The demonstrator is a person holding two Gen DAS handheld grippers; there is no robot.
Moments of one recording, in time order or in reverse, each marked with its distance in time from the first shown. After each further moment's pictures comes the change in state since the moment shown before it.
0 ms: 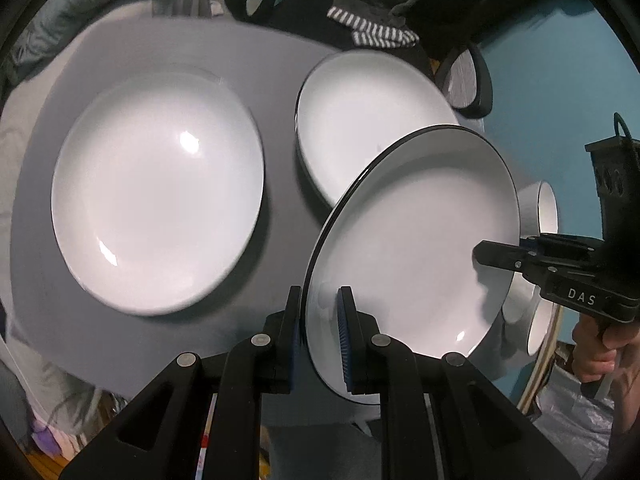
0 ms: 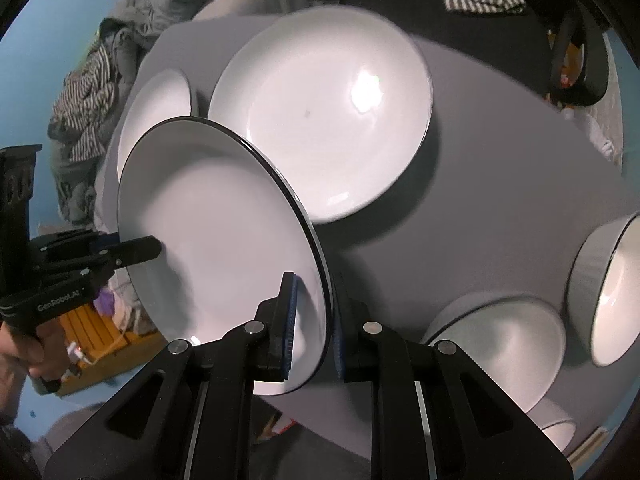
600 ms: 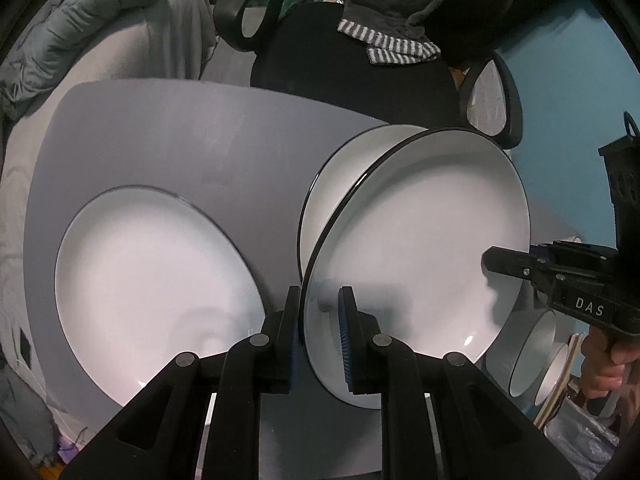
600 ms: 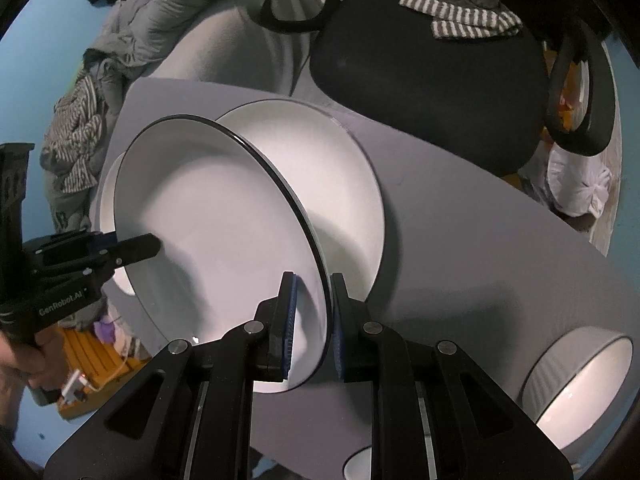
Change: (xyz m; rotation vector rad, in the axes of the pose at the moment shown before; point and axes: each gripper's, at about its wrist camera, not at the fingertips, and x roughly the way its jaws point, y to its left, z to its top) left arm 0.028 -0.015 0.088 0.011 0.014 0.091; right arm 0.005 -0.038 0.074 0.054 -0.013 0.011
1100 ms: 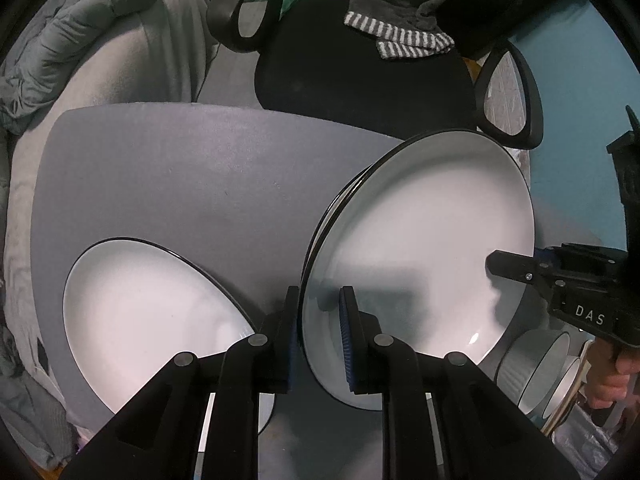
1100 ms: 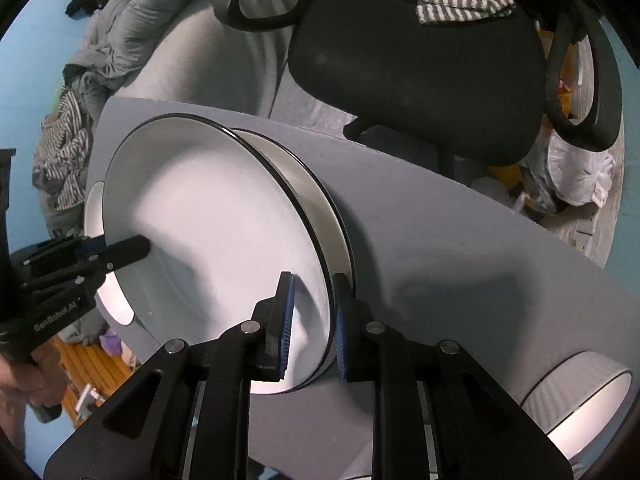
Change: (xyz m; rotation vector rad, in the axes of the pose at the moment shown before) left arm 0.013 -0.003 0.028 0.017 0.044 0.063; right arm 0.011 -0.009 0.023 0.041 0.044 -0.018
